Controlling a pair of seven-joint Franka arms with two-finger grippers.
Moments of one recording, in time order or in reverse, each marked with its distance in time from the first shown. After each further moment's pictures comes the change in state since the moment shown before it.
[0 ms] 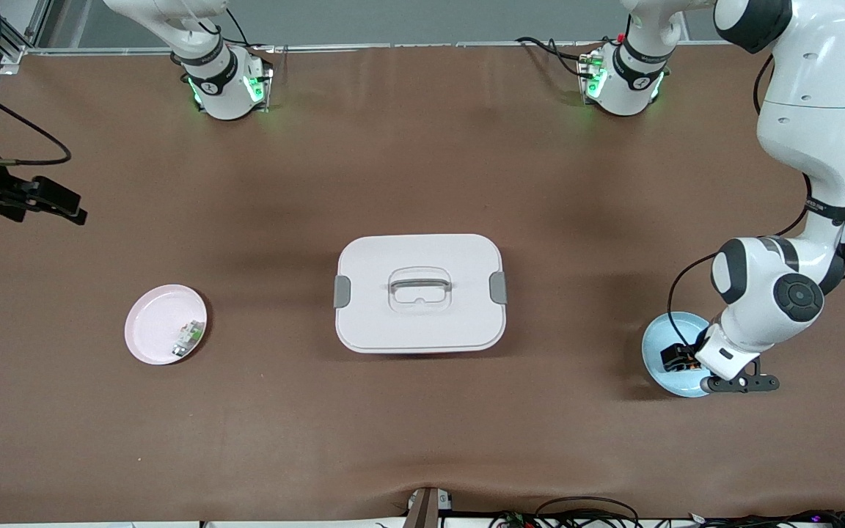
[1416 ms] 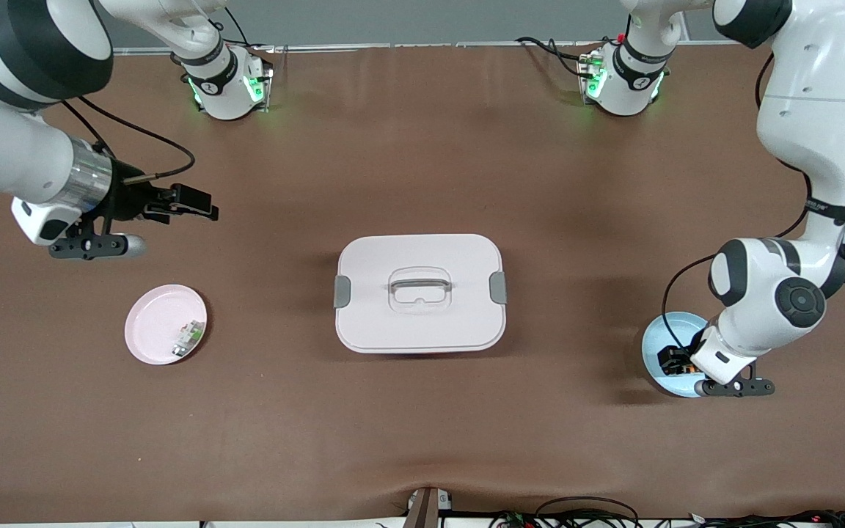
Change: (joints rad) left arm 0.000 -0.065 -0.060 0.056 -0.037 -0.179 -0.011; right arm 0.166 0.046 0.006 -0.100 0.311 0.051 0.122
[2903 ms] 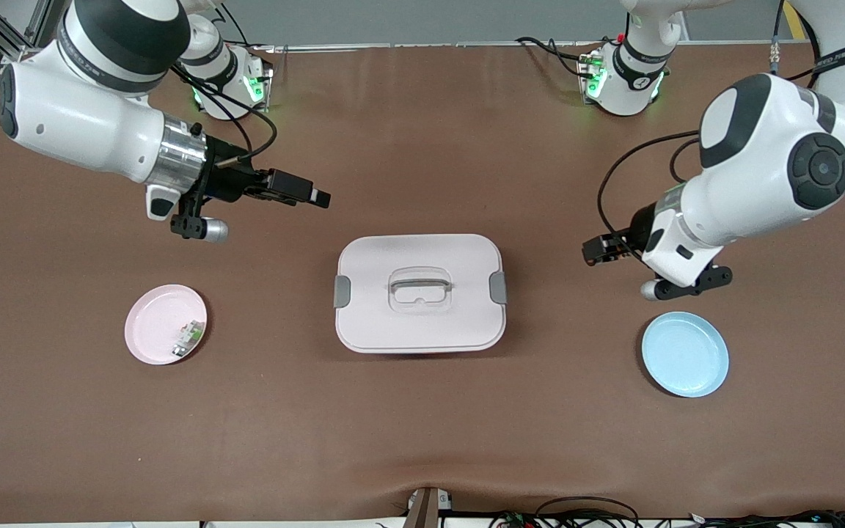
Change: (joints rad) left arm -0.006 -0.397 -0.308 -0.010 -0.248 -0.573 -0.519; right arm 0.189 -0.059 0.002 -0.150 0.465 0.348 0.261
